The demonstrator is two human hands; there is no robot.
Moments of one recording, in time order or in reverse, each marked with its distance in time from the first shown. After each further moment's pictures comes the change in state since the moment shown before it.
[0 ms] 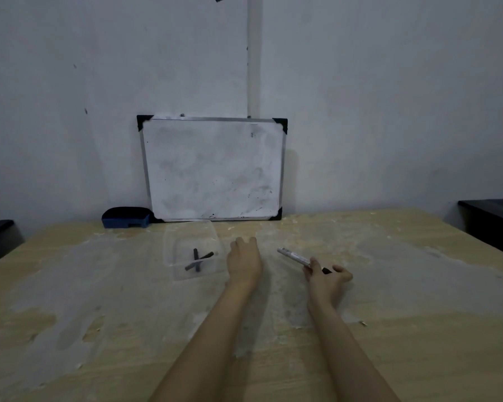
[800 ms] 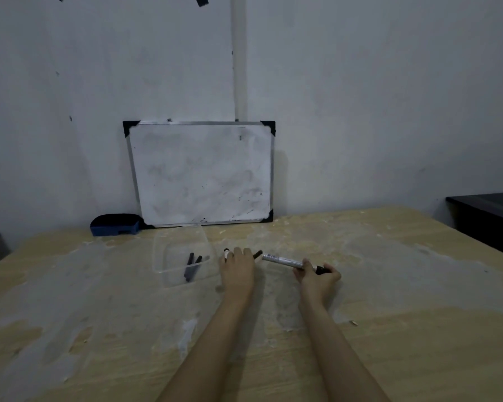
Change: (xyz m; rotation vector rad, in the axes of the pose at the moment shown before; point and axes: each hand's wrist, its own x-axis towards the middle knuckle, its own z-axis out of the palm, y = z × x) left_hand -0.008 0.003 0.017 0.092 0.052 0.041; right_hand -0.001 -0.010 0.000 -0.005 0.008 0.080
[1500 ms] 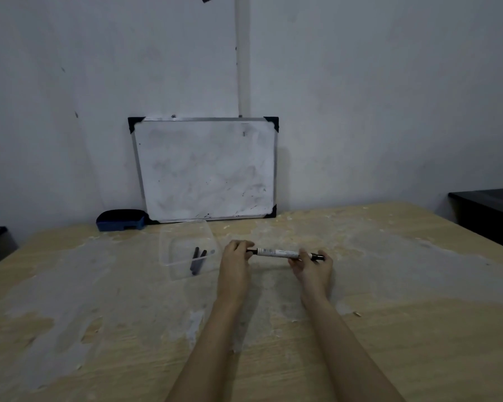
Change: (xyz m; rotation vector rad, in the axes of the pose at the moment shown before) left_hand -0.022 -0.016 -0.012 -0.610 0.228 0.055; right_hand 0.000 0.006 0.004 0.162 -0.196 0.080
